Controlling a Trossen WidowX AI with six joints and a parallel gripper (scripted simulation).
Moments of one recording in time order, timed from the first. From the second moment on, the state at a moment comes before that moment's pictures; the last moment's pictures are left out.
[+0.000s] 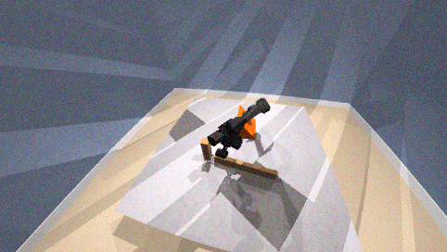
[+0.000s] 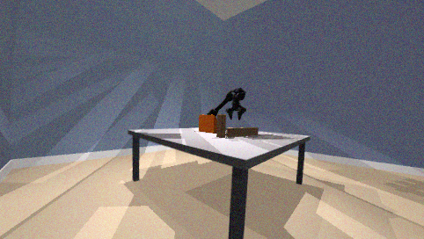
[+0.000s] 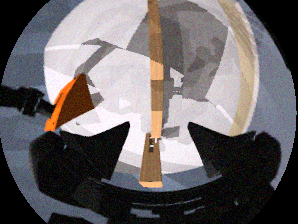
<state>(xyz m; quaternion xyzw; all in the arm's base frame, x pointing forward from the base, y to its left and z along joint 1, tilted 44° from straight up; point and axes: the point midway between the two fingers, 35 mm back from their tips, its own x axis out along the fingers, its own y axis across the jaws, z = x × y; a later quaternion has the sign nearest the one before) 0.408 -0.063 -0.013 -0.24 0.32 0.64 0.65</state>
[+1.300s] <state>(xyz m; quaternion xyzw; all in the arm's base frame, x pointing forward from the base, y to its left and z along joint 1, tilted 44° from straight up) 0.407 -0.003 -0.074 -0.25 0.31 0.65 0.65</state>
